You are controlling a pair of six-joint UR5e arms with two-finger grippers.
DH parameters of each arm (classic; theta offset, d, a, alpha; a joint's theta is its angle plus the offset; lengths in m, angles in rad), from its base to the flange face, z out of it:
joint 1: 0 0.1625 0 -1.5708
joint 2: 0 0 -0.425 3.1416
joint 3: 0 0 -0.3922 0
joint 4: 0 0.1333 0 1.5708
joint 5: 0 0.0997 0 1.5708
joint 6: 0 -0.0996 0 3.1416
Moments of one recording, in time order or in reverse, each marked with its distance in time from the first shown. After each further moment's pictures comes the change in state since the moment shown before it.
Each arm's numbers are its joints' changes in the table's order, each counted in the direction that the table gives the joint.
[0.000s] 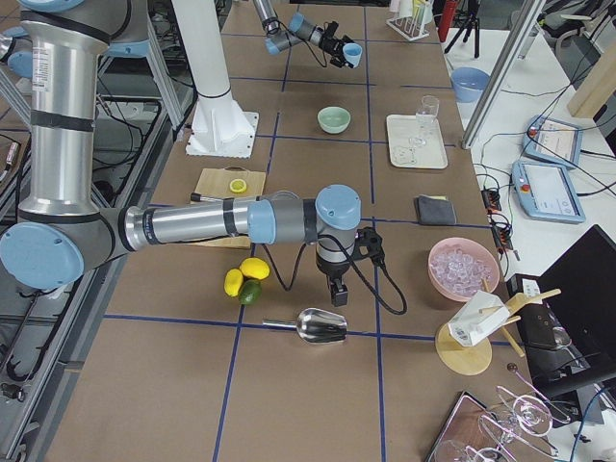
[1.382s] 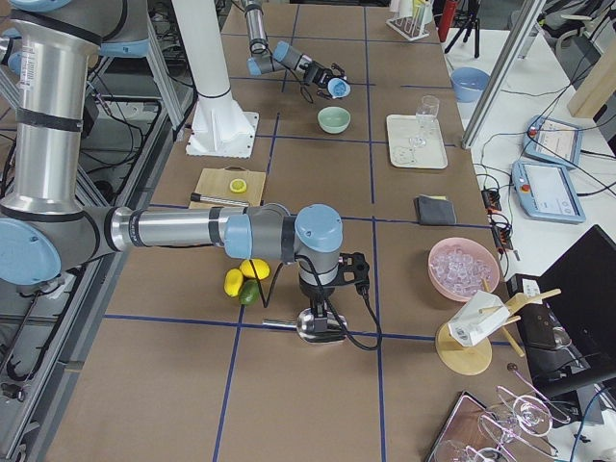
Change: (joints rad) left arm 0.199 0.269 0.013 0.285 0.204 -0.692; right arm 0.068 0.056 -0.008 0.003 -0.037 -0.034
